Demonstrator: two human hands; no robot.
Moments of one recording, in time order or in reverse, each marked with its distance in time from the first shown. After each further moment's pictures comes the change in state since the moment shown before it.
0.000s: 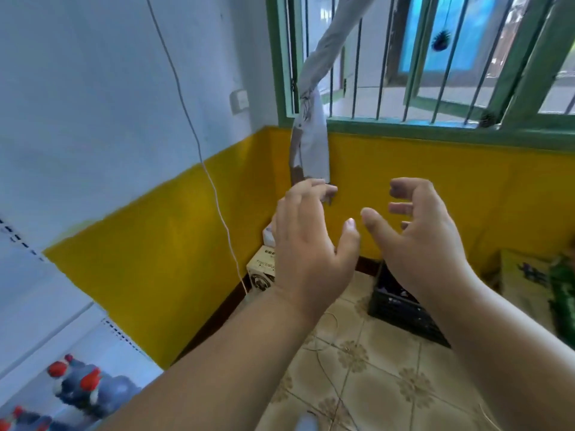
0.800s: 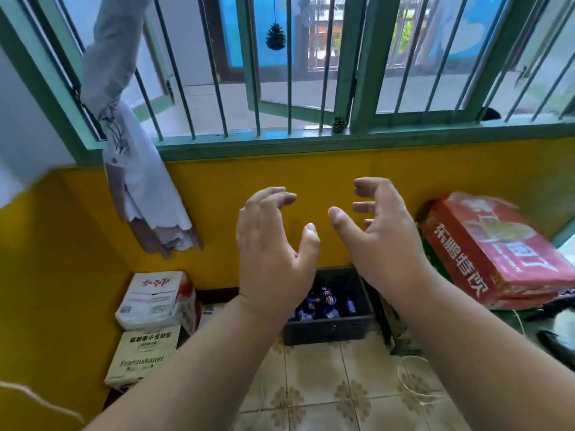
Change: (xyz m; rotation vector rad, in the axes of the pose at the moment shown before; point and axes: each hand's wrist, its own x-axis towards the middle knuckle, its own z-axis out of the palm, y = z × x) left_hand 0.169 -0.084 0.303 -0.446 -0.221 0.132; right_hand 0.246 0.145 0.001 -0.197 0.302 0.248
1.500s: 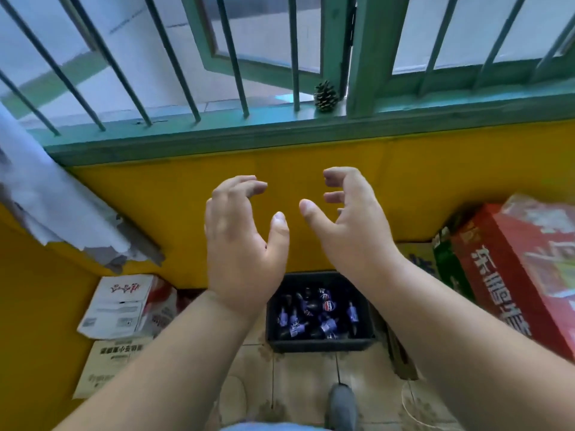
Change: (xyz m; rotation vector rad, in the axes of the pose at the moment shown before) left_hand 0.125 -0.121 0.265 0.211 -0.123 -0.142; right_hand 0.280 0.200 0.062 0.098 -0.195 0.075
